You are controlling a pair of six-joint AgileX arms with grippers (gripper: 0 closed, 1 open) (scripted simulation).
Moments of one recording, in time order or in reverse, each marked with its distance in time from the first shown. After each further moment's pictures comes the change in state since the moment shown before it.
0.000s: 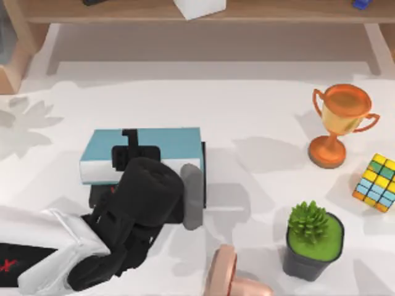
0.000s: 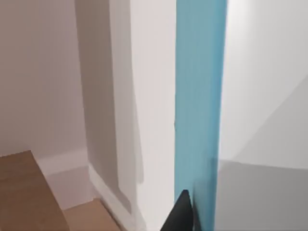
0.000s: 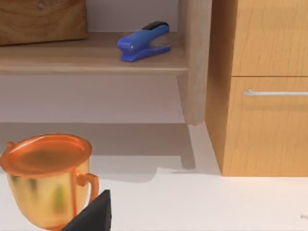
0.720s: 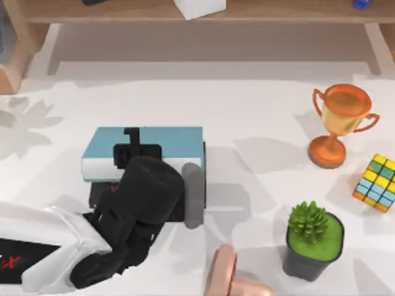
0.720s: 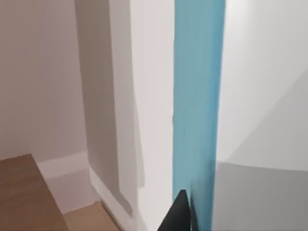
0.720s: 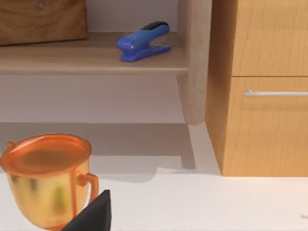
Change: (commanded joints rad) left arm 0.007 0.021 0.006 0.014 0.009 0.009; right arm 0.000 0.000 0.000 0.000 0.000 0.000
